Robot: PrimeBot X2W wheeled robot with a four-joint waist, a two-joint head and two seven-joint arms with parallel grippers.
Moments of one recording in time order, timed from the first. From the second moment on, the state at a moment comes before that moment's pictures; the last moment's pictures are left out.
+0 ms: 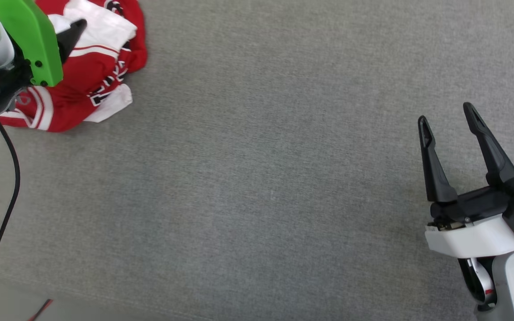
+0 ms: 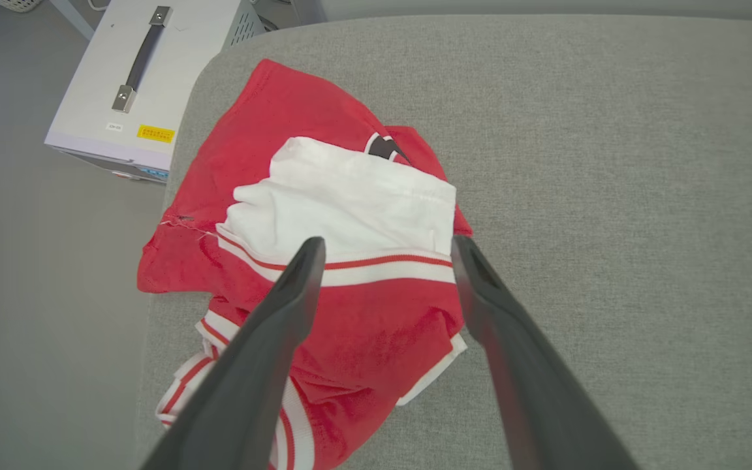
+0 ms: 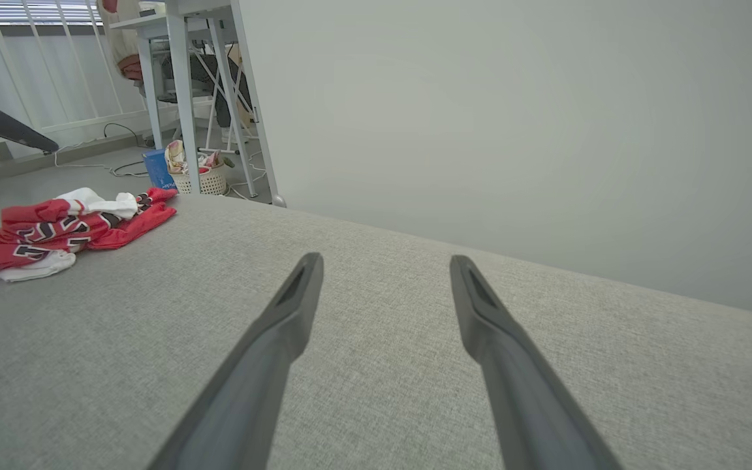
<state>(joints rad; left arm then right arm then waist) -1.07 0.61 -0.49 0.54 -0.80 -0.13 0.60 -0.15 -0.16 0.09 -0.20 0.09 0.13 -0.25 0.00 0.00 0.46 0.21</state>
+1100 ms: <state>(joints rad) -1.11 0.68 -0.82 0.57 -0.85 -0.13 0.48 -0.19 -0.13 0.11 -0.17 0.10 0.13 -0.25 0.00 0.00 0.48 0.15</state>
